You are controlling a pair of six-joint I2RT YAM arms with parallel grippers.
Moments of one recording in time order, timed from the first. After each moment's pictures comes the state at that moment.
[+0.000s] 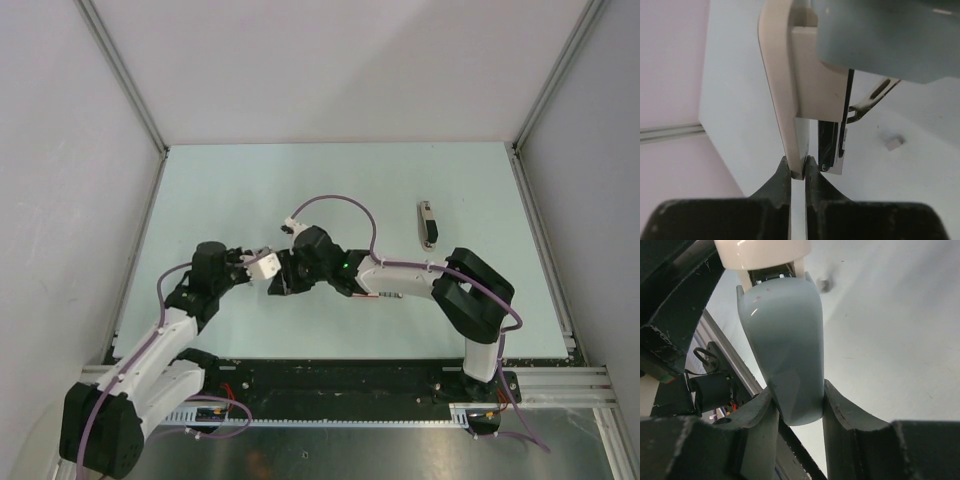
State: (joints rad) left arm -0.29 0.88 0.45 -0.18 0.05 1.03; right arm 1.01 1.85 1.20 0.06 -0.22 0.73
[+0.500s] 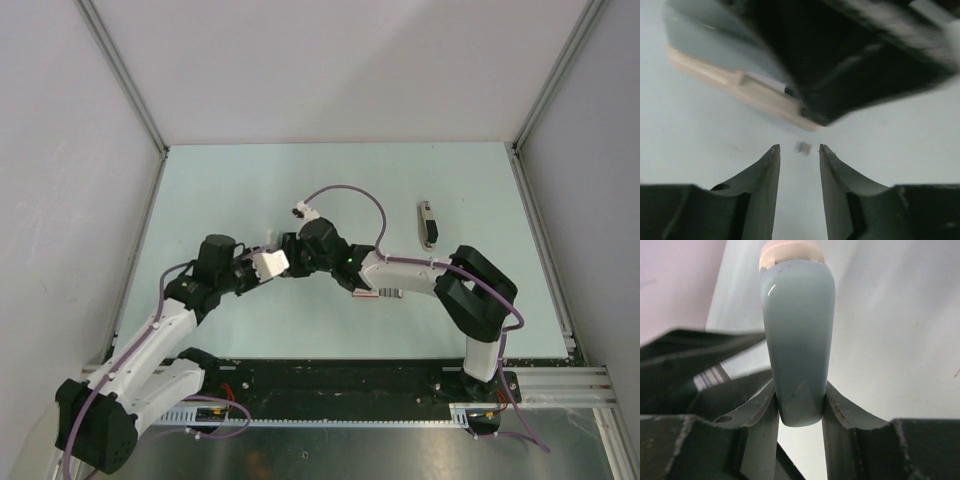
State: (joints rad) left arm -0.37 0.89 0.56 -0.39 0.17 0.85; right arm 0.99 1.85 1.20 0.15 -0.11 0.78
